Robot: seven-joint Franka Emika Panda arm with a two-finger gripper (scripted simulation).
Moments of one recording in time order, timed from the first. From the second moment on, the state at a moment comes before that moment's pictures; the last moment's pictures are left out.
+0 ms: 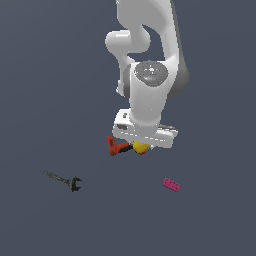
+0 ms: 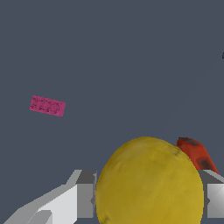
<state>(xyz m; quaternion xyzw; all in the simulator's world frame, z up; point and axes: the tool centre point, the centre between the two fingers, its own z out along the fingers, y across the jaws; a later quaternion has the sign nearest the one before) 0.049 0.048 0.186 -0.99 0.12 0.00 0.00</state>
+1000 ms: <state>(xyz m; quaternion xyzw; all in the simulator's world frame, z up) 0.012 -0.149 0.352 -0.99 0.12 0.00 0.00</state>
